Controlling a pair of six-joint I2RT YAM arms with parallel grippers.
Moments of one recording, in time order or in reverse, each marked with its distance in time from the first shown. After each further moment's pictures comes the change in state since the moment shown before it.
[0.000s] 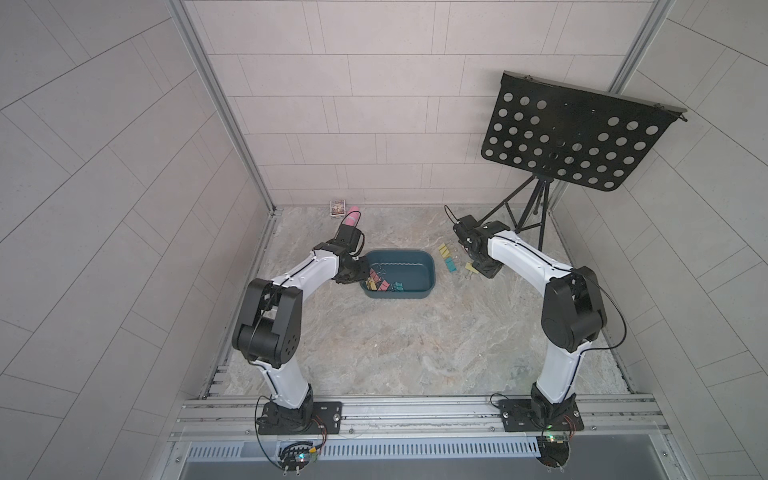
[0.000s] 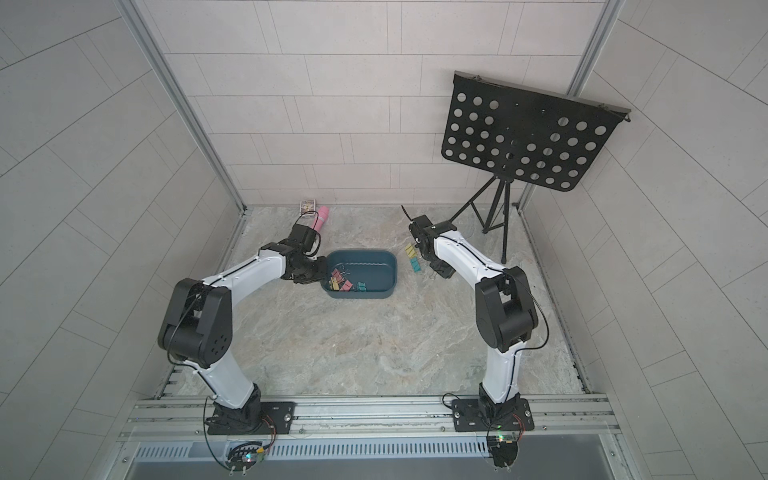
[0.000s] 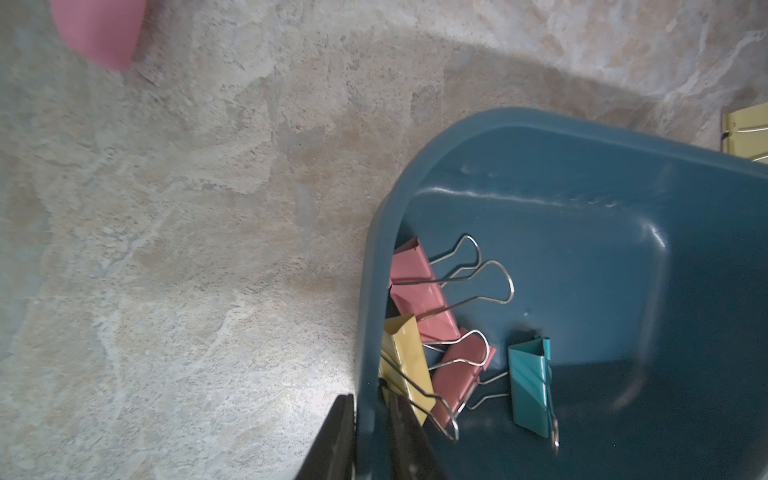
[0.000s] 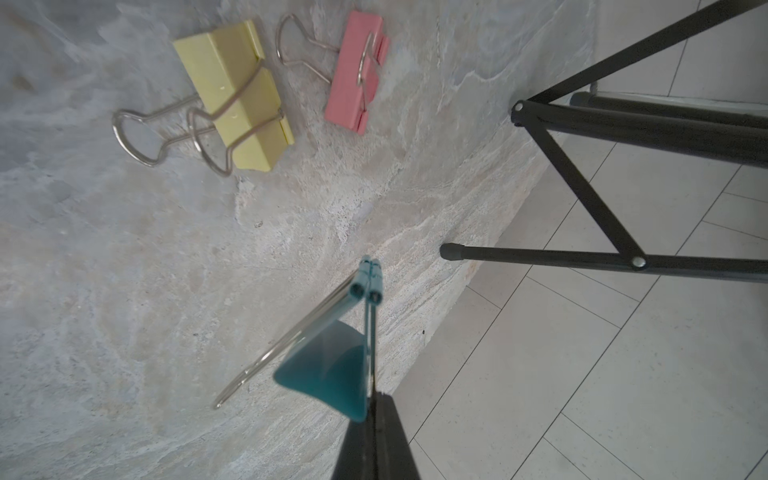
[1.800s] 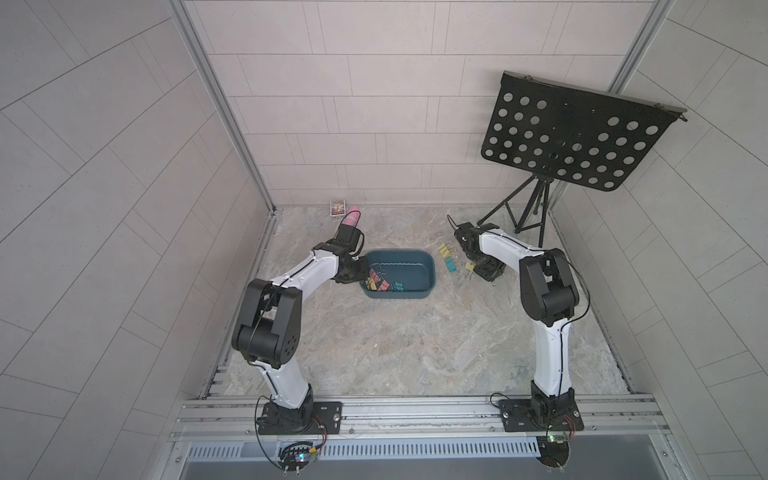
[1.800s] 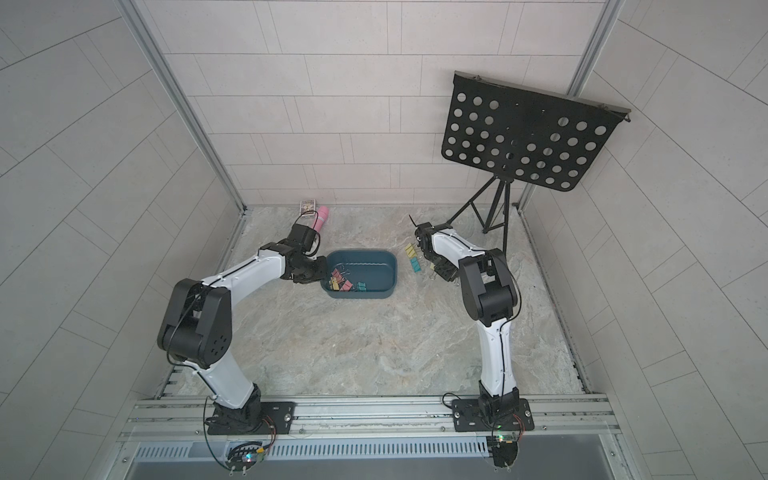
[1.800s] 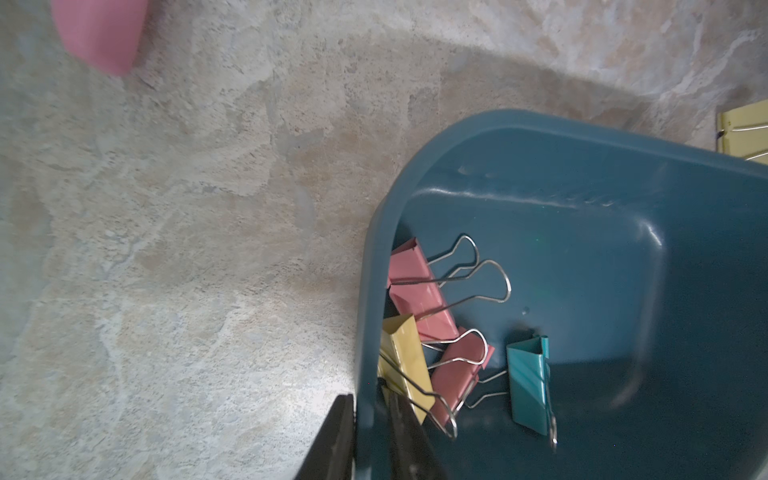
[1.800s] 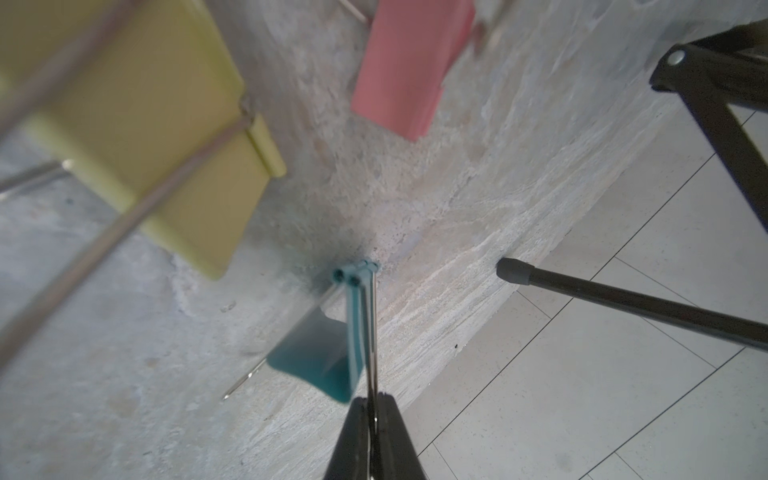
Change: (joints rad) left arm 0.000 -0.003 0.000 0.000 0.002 0.008; right arm -0.078 0.233 0.071 0.006 0.002 0.028
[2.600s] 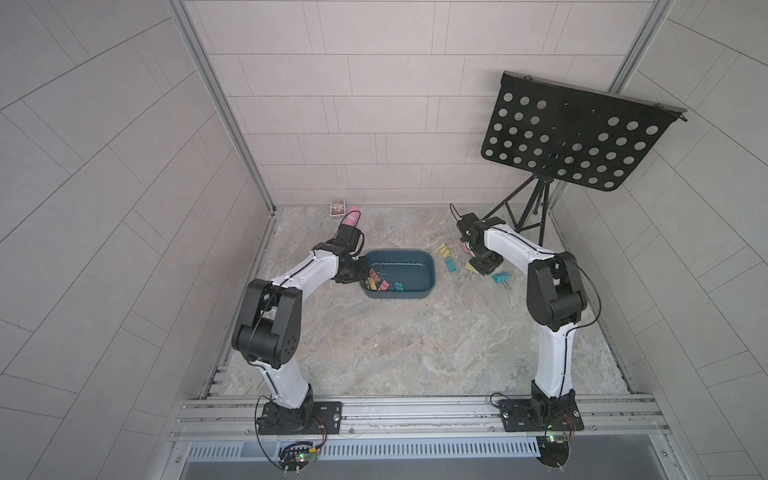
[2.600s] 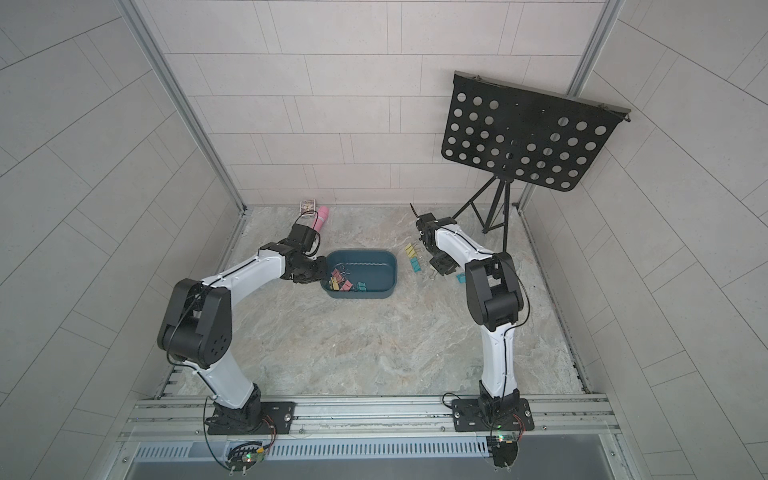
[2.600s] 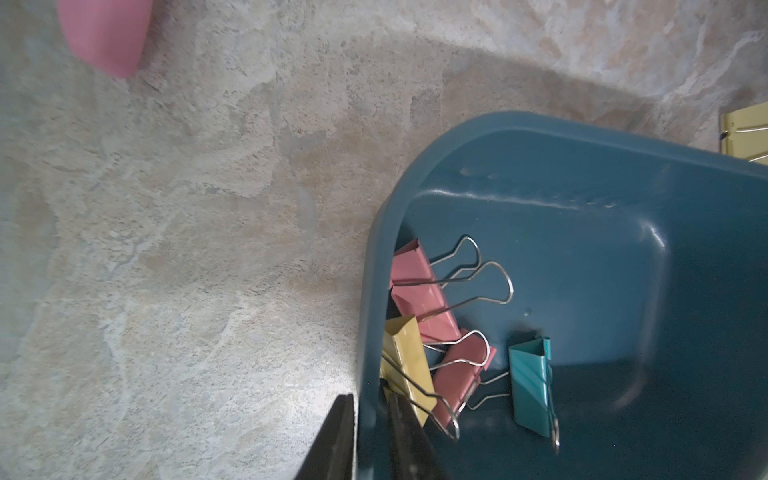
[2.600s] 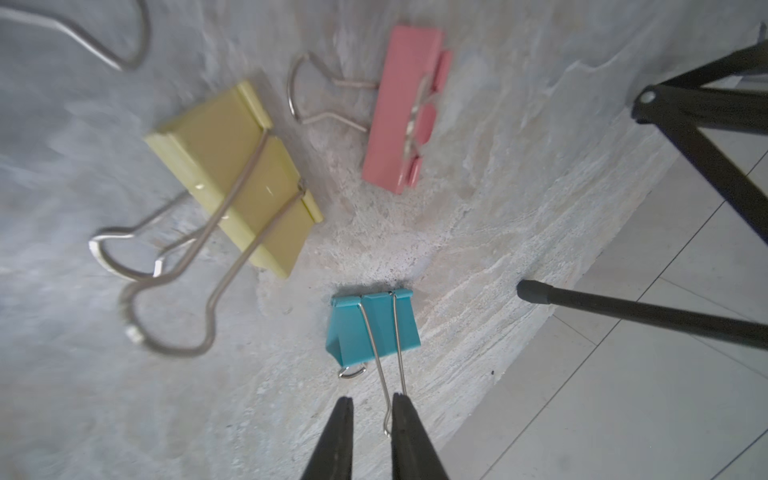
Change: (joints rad) left arm 0.004 0.000 0.000 0.001 -0.007 0.000; right arm -0.002 -0.114 0.035 0.024 -0.208 0.055
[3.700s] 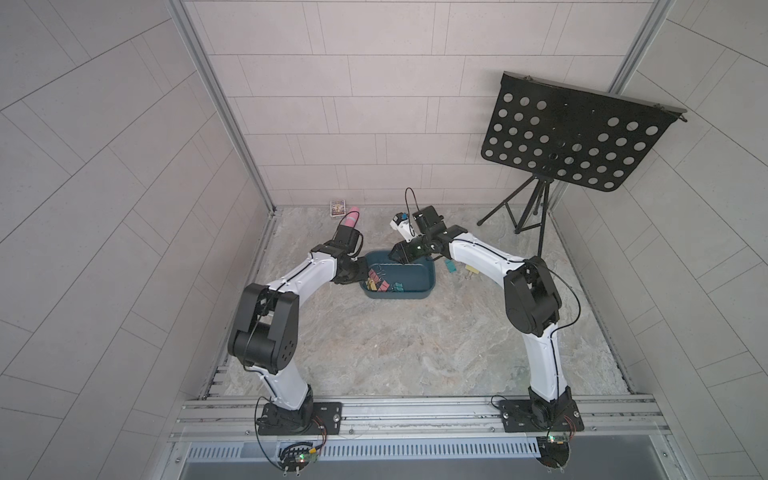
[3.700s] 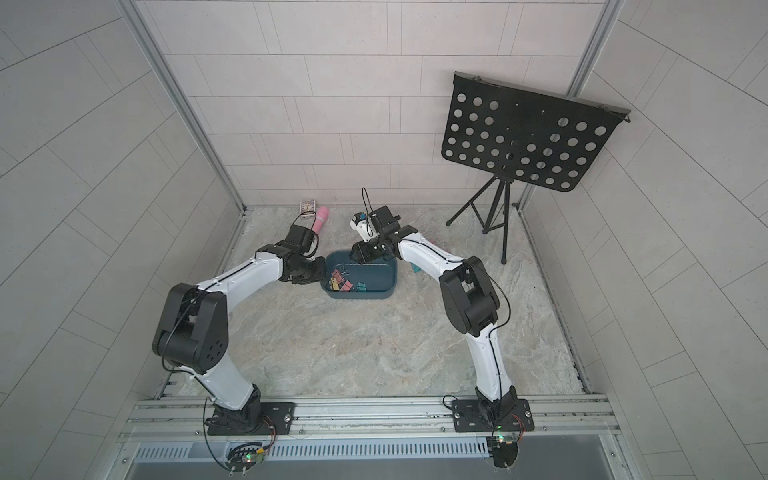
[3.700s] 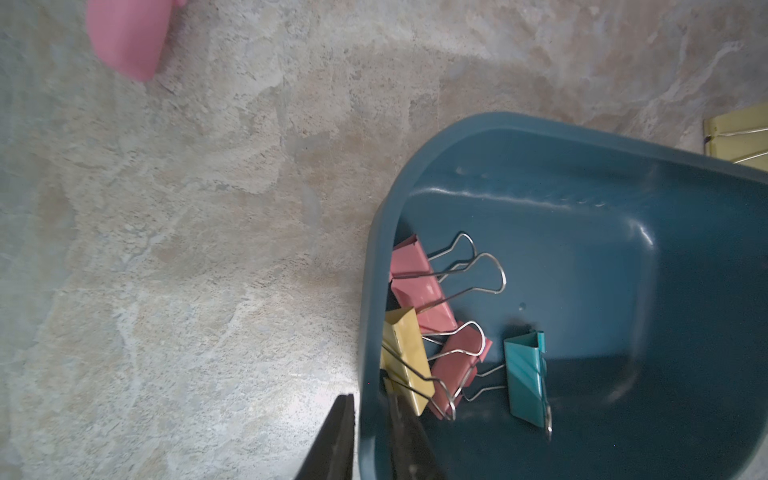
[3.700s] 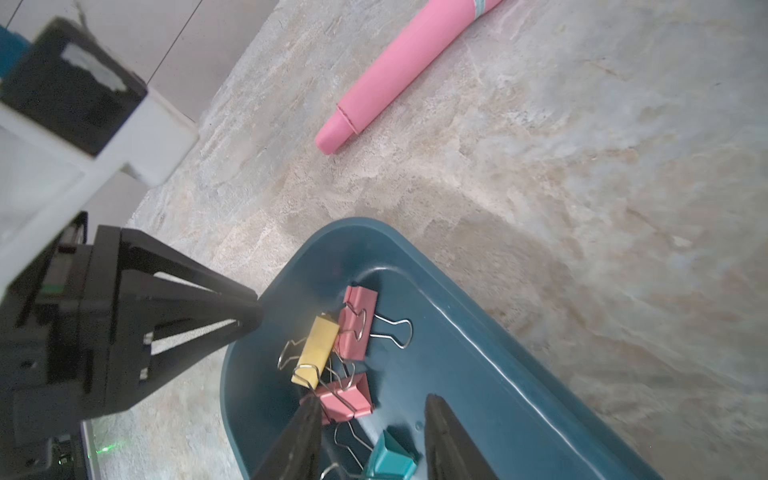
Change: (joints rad) left arm 0.000 -0.035 -0.026 0.007 -0.004 -0.006; right arm 0.269 0.139 0.117 0.648 -0.928 0.399
